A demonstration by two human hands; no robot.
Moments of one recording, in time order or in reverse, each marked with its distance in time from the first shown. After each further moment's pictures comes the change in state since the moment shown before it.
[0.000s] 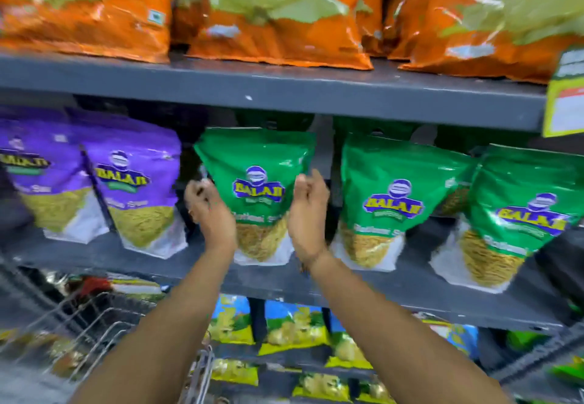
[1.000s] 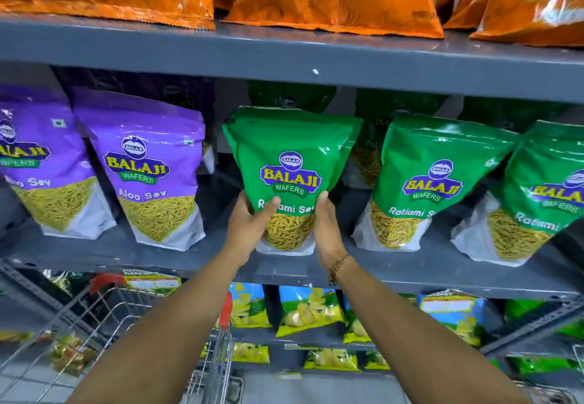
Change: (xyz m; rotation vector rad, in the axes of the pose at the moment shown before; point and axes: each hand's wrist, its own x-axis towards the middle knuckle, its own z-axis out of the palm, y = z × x) left_hand 0.018 -0.050 -0.039 0.175 -0.670 -0.159; right_hand -0.018 0.071 0.024 0.076 -0.233 0.364
